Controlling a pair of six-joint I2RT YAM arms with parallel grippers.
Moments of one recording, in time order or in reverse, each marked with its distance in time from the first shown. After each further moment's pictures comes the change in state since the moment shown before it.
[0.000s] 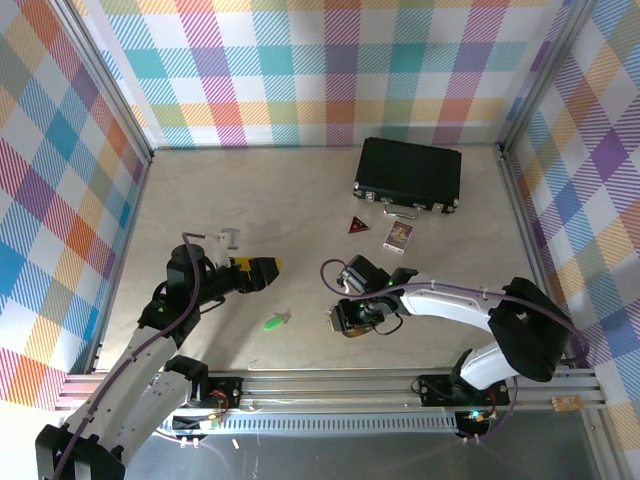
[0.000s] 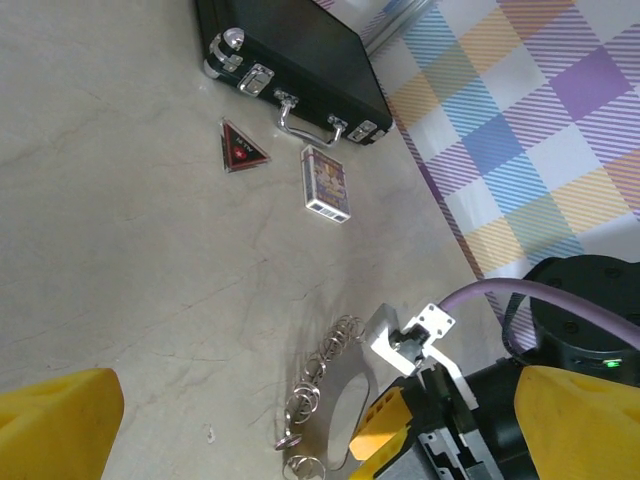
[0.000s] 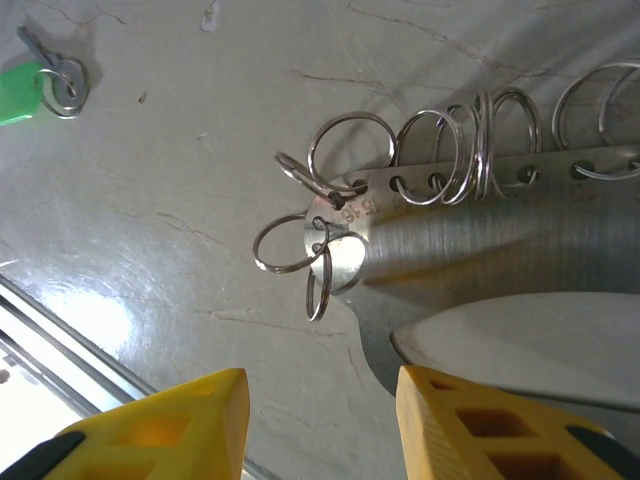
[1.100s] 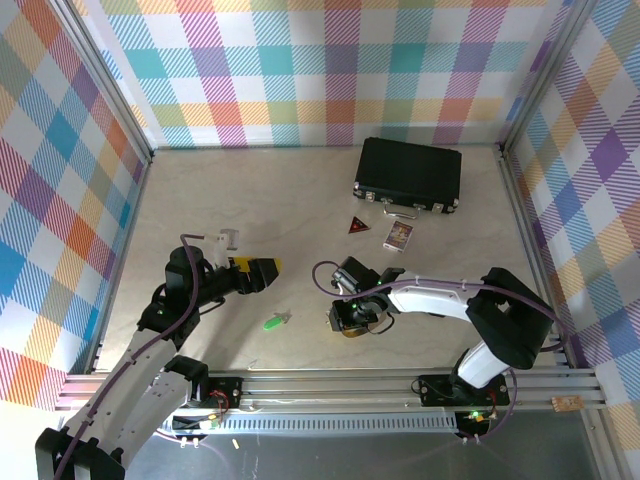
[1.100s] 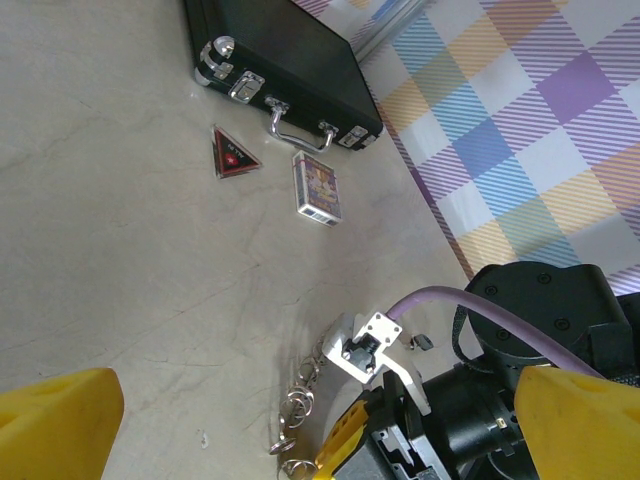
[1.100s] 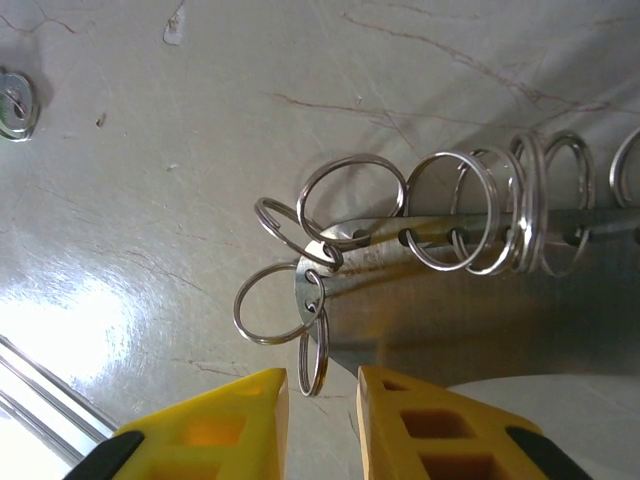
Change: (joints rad) left arm 0.000 -0.021 -0.011 0.015 0.007 -0.004; right arm 0.012 0.102 0.025 0.052 0.004 0.014
